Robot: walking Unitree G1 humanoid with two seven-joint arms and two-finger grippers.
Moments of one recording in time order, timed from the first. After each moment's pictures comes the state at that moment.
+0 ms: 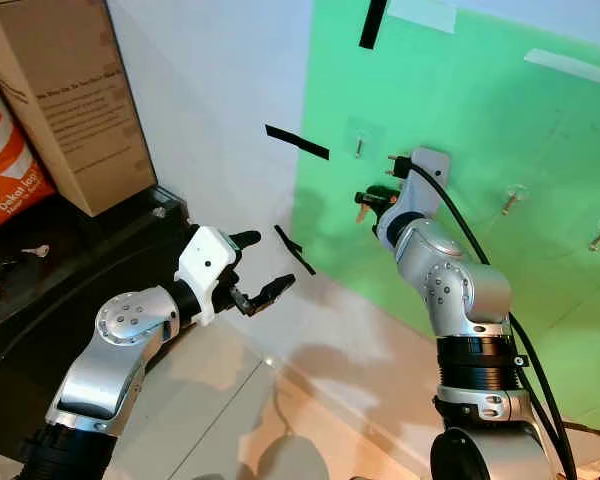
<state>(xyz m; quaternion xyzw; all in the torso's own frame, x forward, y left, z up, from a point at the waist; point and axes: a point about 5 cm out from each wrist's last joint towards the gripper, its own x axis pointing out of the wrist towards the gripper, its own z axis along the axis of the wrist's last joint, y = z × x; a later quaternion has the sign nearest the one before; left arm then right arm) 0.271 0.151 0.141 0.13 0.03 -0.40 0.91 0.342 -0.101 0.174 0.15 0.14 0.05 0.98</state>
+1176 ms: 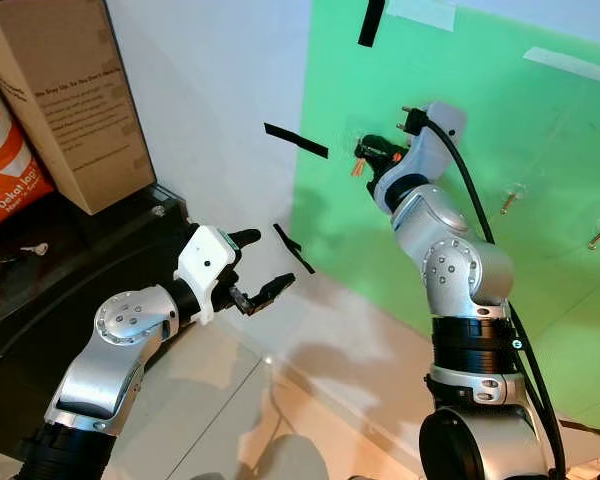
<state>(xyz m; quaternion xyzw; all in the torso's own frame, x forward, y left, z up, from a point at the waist) 0.271 0.151 0.143 0.13 0.03 -0.40 0.91 0.349 -0.090 0.219 0.20 0.04 0.09 0.97</state>
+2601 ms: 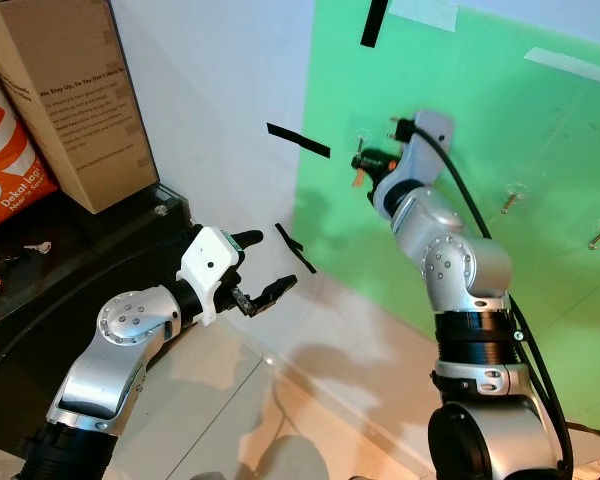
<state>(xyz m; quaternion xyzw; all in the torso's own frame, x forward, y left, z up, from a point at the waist) 0.271 0.149 0.142 0.14 0.03 -0.40 0.90 0.355 -0.093 0.203 0.17 0.09 0.08 0.98</state>
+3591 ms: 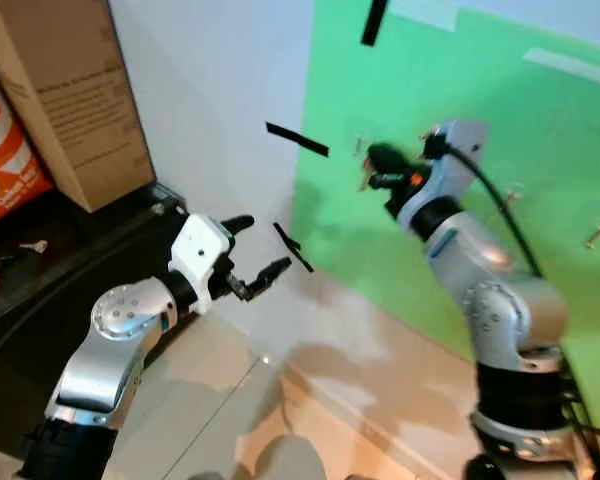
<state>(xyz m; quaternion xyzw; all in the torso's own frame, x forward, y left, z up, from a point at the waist) 0.277 0.153 0.152 0.13 0.00 -0.37 0.92 0.307 -0.113 0.231 0.08 -0.02 0.18 0.98</state>
